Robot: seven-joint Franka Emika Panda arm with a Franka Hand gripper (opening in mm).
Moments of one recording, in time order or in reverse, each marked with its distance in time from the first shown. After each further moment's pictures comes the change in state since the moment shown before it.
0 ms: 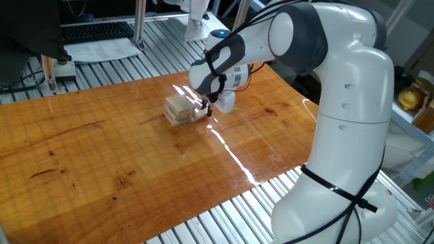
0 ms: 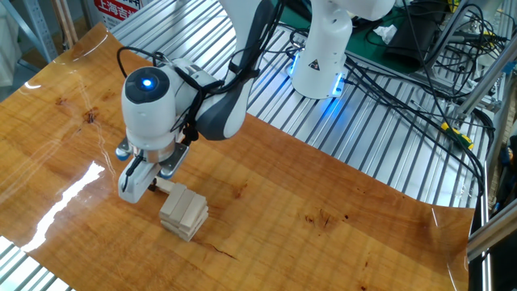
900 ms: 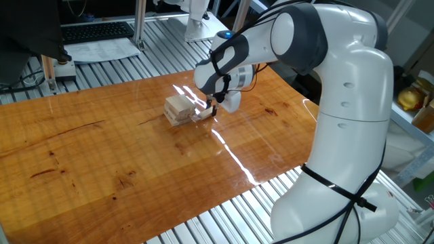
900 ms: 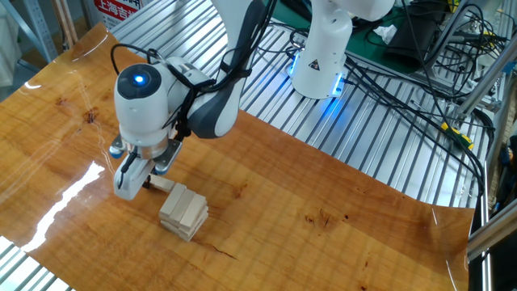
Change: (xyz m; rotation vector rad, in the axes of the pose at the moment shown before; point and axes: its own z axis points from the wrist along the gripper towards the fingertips) arm -0.019 -0.005 0.004 -0.009 0.002 -0.086
